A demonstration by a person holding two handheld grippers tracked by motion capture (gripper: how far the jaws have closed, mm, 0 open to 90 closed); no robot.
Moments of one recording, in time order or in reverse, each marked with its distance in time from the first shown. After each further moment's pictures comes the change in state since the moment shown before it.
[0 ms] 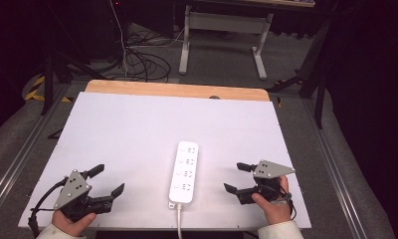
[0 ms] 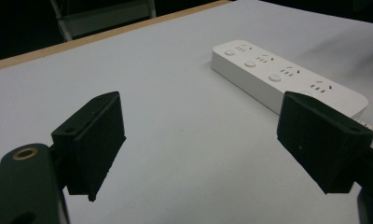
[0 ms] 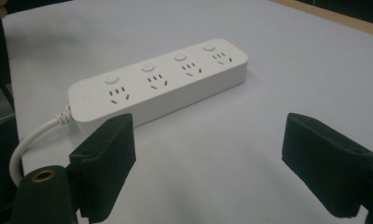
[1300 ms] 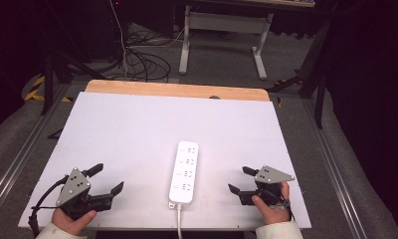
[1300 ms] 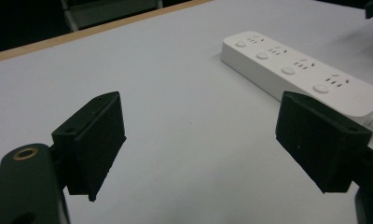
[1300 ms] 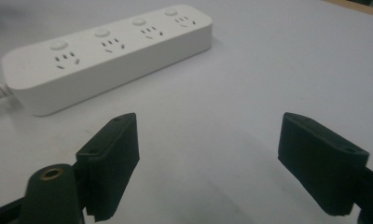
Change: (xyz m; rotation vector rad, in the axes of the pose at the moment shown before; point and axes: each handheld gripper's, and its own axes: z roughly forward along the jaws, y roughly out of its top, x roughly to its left) left arm 0.005 -0.002 0.004 0.040 0.046 0.008; right arm -0.005 -0.029 0.004 0.038 -0.139 0.022
